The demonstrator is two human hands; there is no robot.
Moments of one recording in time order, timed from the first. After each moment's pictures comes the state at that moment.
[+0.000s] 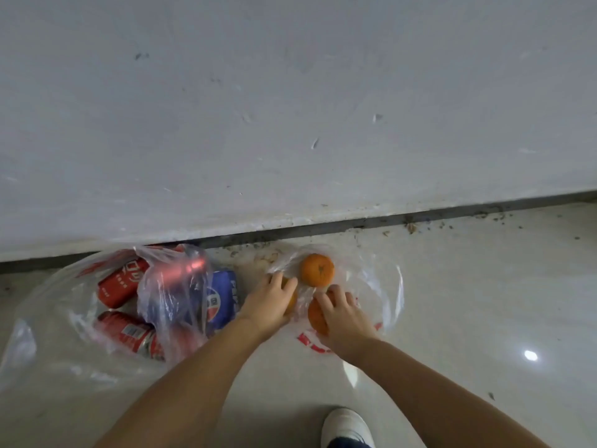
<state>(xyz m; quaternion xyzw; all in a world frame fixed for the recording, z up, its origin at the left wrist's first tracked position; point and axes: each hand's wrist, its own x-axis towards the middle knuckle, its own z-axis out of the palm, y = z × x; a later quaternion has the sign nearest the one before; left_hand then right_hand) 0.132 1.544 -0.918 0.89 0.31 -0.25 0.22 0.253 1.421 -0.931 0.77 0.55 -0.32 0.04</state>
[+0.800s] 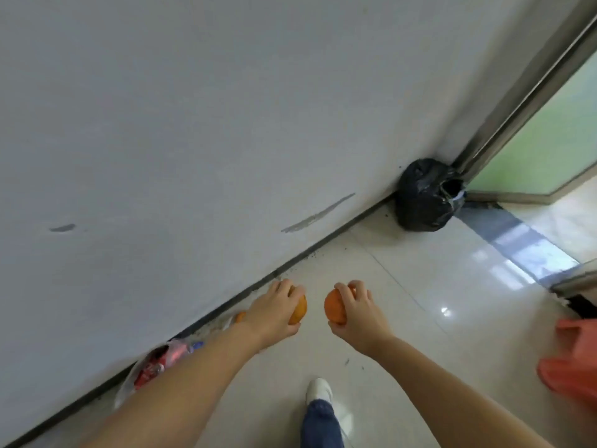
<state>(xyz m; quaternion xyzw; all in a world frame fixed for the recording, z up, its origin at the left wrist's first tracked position) 0.180 1.374 -0.327 0.98 0.01 -0.15 0.16 0.256 1.189 -0.338 0.93 0.28 -0.21 -0.13</state>
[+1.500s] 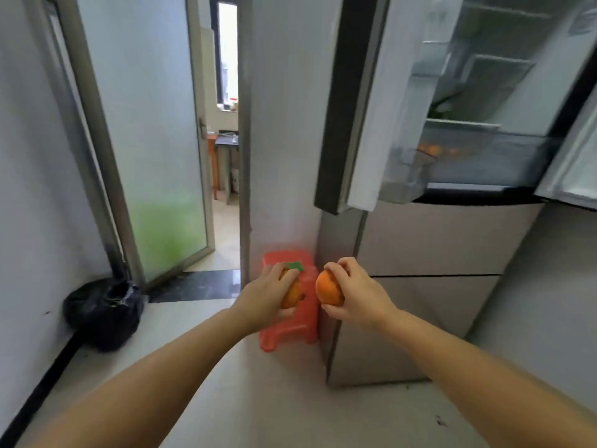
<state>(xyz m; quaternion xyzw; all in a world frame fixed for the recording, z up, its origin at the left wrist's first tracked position) 0.112 0.725 -0.056 0.83 -0.53 0.08 0.14 -0.018 0.557 -0.033 0.98 -0.09 0.13 -0.07</state>
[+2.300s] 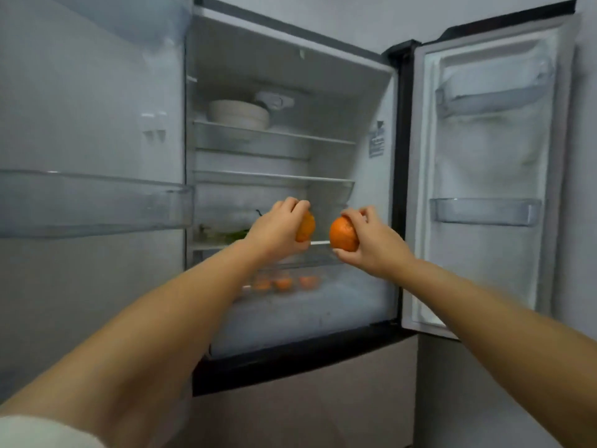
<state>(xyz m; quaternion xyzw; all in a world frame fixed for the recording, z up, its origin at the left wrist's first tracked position) 0.119 0.115 0.251 0.70 -0.60 0.32 0.20 -0.058 0.009 0.235 0.90 -0.23 0.37 0.06</state>
